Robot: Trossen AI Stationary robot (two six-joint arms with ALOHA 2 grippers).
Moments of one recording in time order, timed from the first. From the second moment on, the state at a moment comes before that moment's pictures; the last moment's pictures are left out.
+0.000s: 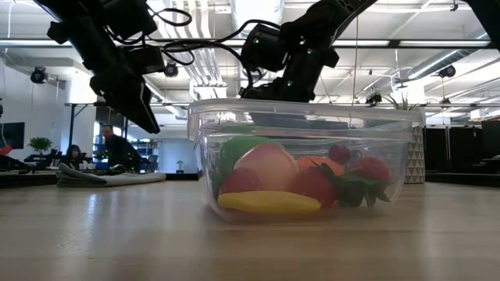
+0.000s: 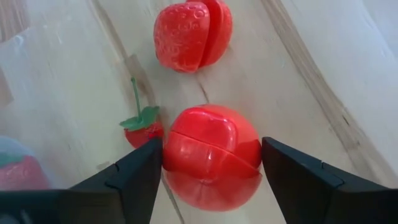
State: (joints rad) left arm 0.14 1.06 0.64 -0.45 -0.16 -0.02; right arm -0.11 1.97 1.35 -0.52 -0.03 0.37
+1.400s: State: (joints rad) left arm 0.14 1.13 0.66 -0.22 -0.03 0.07; right arm 0.27 1.72 1.35 -0.68 -0.02 0.84
